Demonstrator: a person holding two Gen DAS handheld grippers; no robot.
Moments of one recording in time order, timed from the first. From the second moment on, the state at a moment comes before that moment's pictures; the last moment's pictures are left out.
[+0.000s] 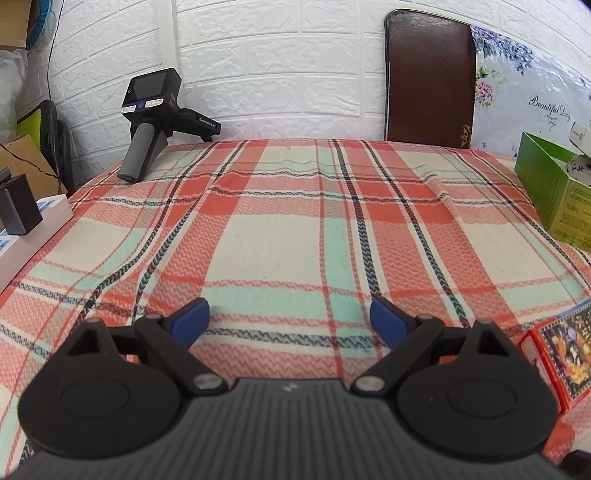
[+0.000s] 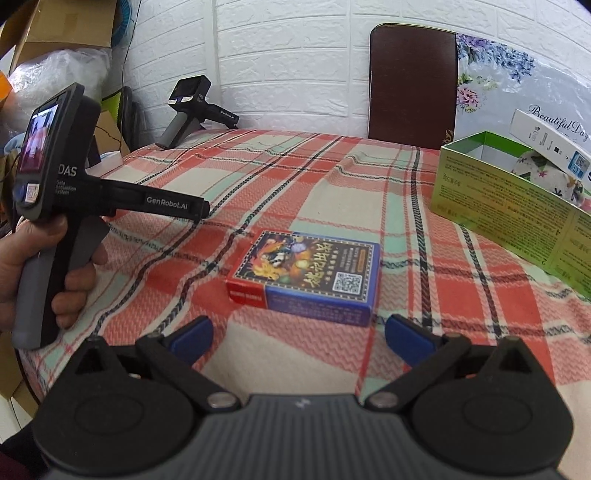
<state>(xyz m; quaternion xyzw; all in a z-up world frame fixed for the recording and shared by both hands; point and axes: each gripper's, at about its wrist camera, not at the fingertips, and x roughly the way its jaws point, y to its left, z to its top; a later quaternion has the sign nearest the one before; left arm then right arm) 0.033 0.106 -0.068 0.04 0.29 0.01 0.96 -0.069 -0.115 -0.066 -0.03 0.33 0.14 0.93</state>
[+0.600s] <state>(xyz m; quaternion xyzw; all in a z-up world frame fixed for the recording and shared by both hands) -0.021 0.083 -0.051 -0.05 0.35 -0.15 0.92 -0.075 -0.139 -0.067 -0.02 0.32 0.13 0.94</state>
